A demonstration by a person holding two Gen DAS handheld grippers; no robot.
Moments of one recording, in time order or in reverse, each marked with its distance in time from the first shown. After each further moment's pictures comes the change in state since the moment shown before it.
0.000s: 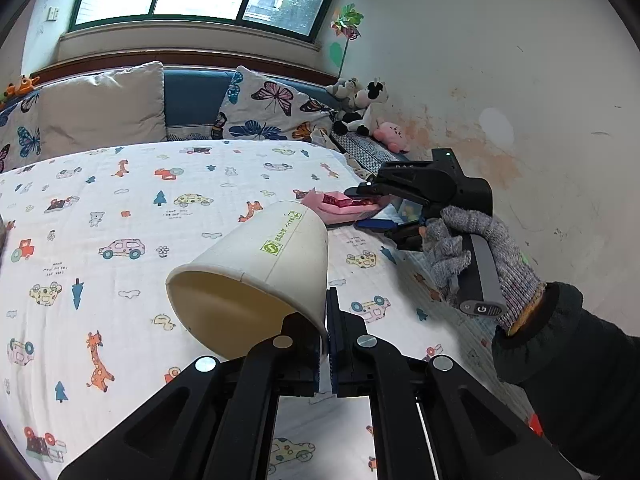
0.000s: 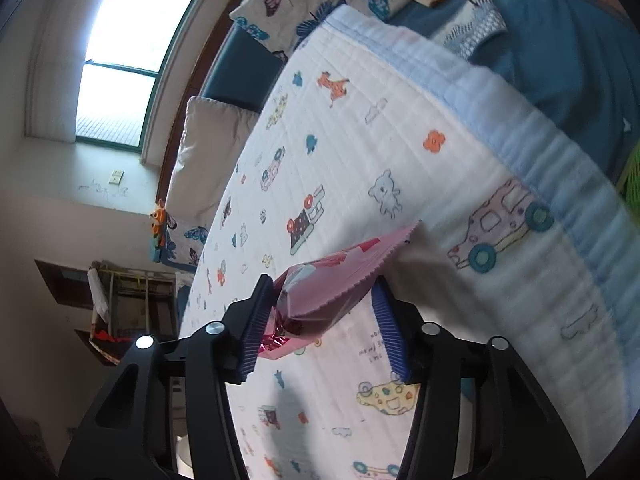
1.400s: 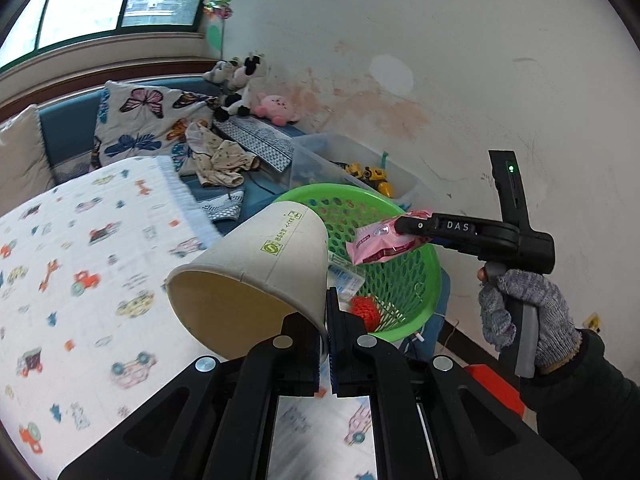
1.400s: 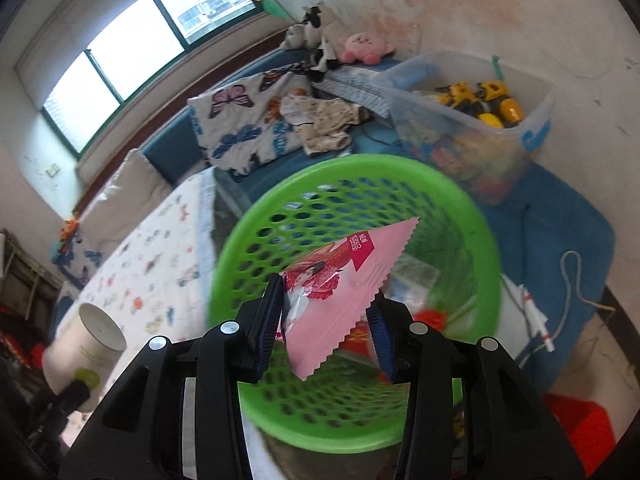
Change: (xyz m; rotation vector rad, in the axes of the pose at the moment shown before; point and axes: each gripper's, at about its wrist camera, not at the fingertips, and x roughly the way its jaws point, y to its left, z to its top) left arm 0.086 -0.219 0.032 0.236 0.107 -0.227; right arm -0.271 -0.118 -0.033 -0.278 -0.389 -0.449
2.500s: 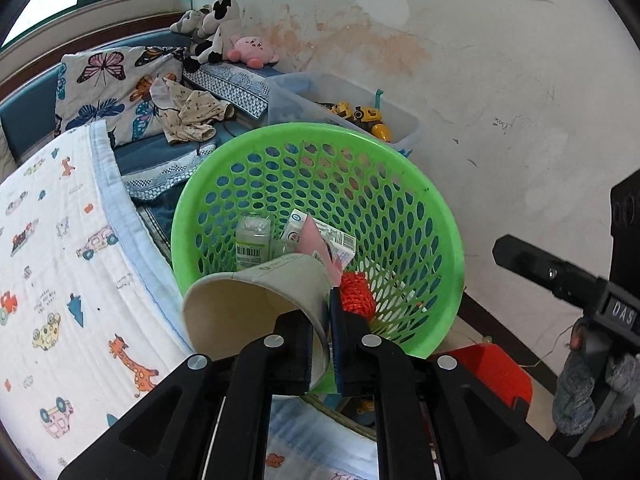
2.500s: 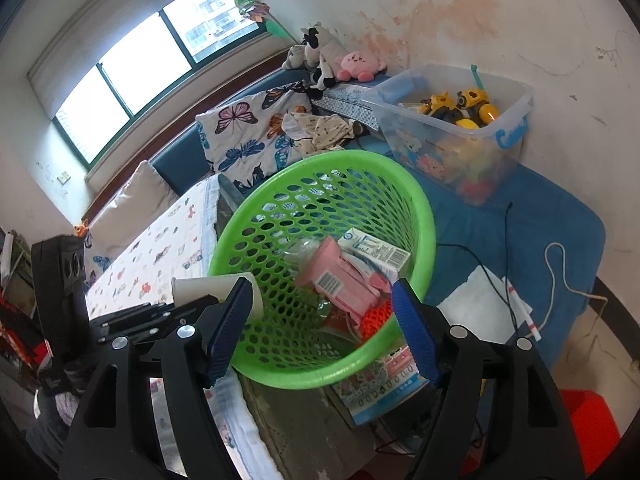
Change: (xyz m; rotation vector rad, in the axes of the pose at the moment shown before) left arm 0.120 -0.036 0.013 0.031 0.209 -0.010; right arm -0.056 -0.026 -0.044 0.007 -0.068 0.054
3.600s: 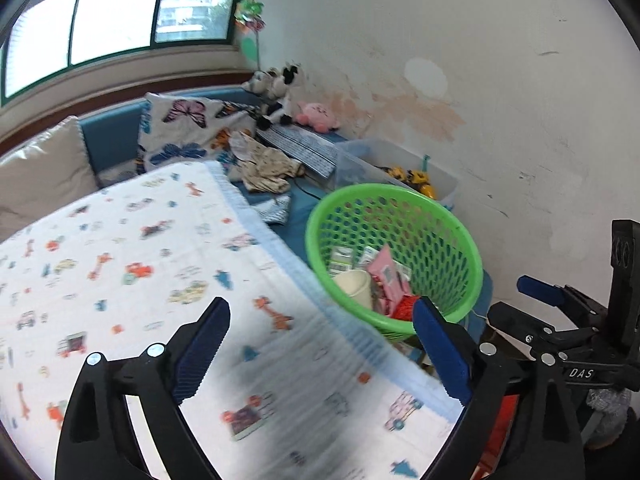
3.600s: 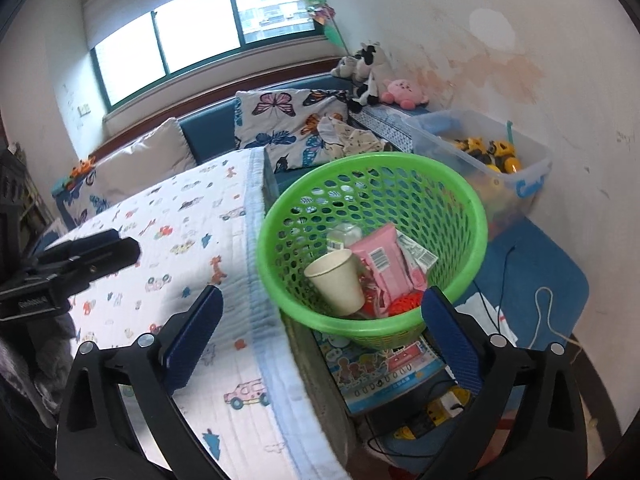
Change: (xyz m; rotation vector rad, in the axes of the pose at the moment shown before) left arm -0.139 0.042 -0.066 -0.049 -0.251 0.208; right arm -0.021 0.095 -0.065 -0.287 -0.063 -0.053
